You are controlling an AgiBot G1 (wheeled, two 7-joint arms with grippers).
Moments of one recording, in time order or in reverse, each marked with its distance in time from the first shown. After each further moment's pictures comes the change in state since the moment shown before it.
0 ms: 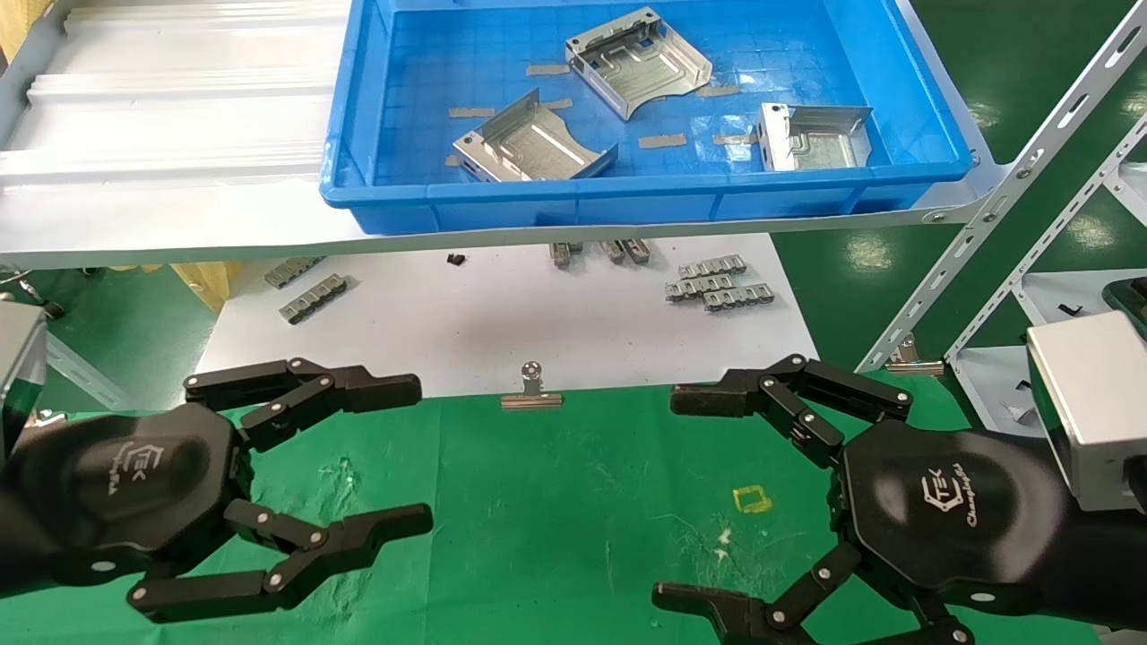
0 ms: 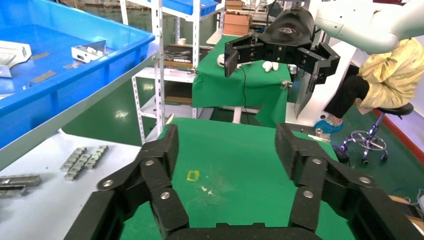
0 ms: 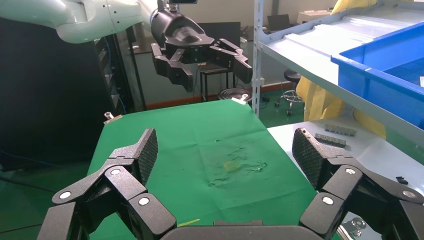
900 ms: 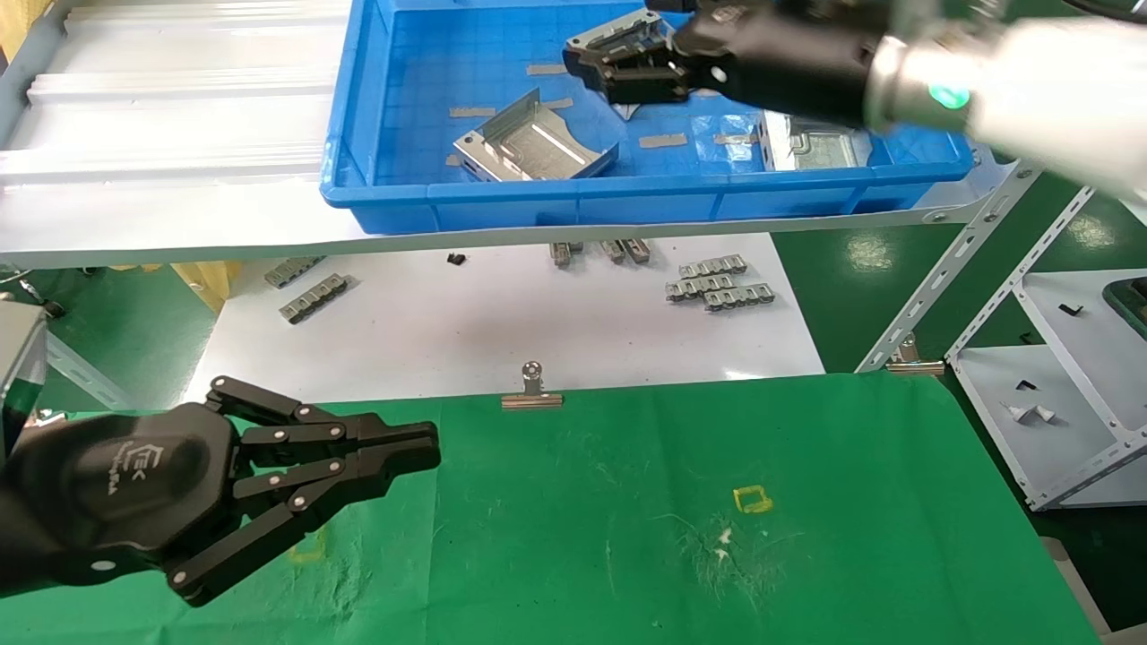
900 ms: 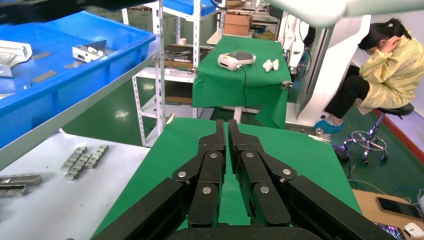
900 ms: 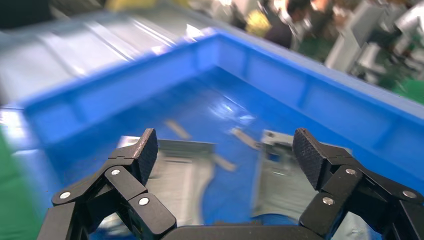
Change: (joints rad) left arm 0.000 0.000 0.000 0.000 0.000 0.000 0.000; right arm 0.667 -0.512 -0.257 -0.608 -0.589 0.535 0.085
